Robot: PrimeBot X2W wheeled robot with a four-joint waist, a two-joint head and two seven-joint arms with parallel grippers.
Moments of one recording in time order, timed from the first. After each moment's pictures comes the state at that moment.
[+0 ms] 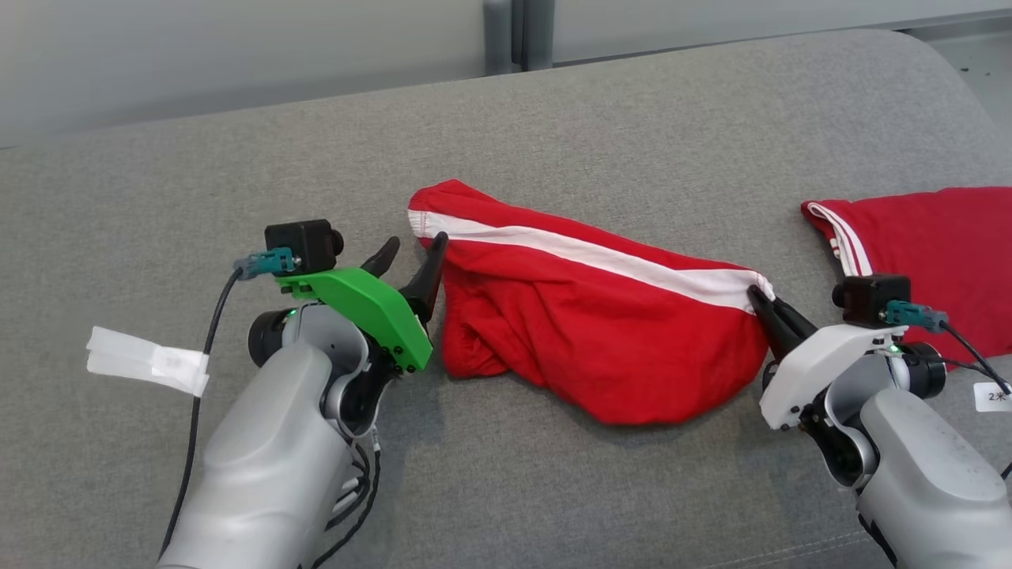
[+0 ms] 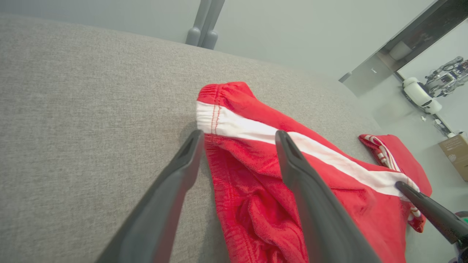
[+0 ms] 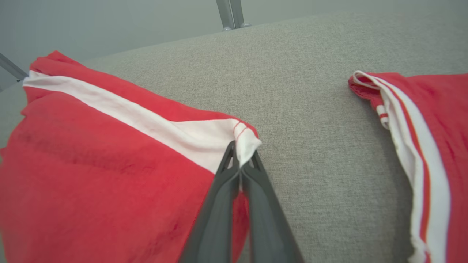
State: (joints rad) left arm -0.67 0.07 -0.52 0.75 -0.85 -0.12 0.00; right arm -0.47 -0.31 0.38 0.63 0.62 0.13 -0.09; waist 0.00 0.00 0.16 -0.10
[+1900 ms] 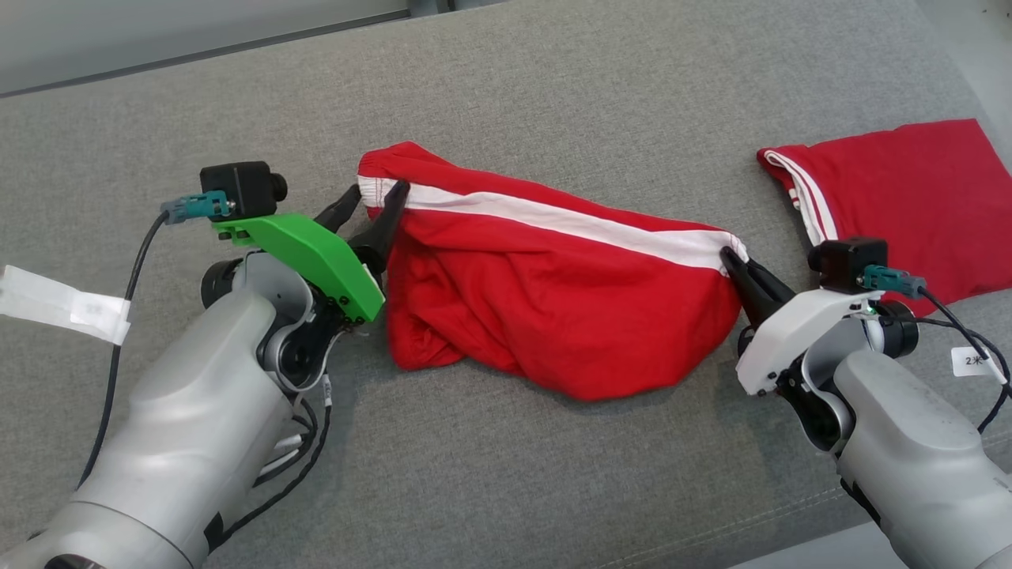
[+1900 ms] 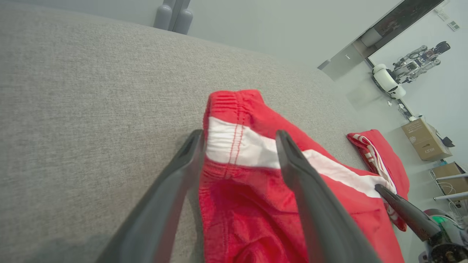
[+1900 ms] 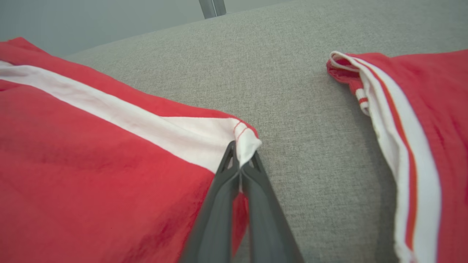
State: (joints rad) left arm -0.87 0.27 -0.89 0.79 -1.28 -0.13 -0.07; right arm -0.62 -0.32 0.58 0.74 0.75 0.13 -0.20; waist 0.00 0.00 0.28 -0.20
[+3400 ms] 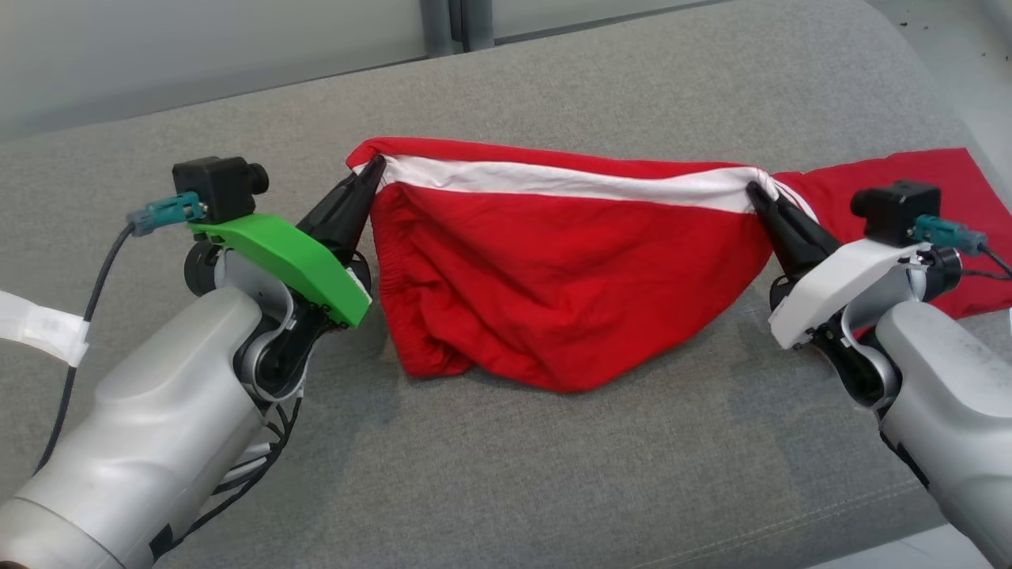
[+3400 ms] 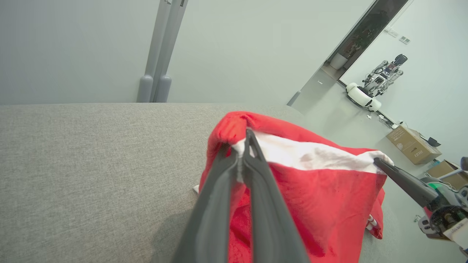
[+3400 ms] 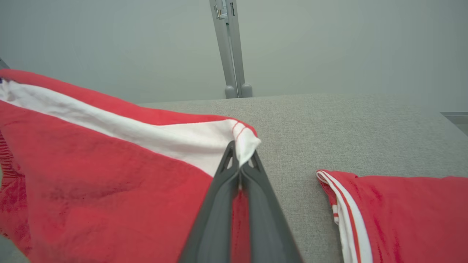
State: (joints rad) left arm -0.91 0.40 -1.08 0.59 -1.39 -0.13 -0.25; right arm -0.67 -0.42 0.61 0.59 0.77 0.13 -0.22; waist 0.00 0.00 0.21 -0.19
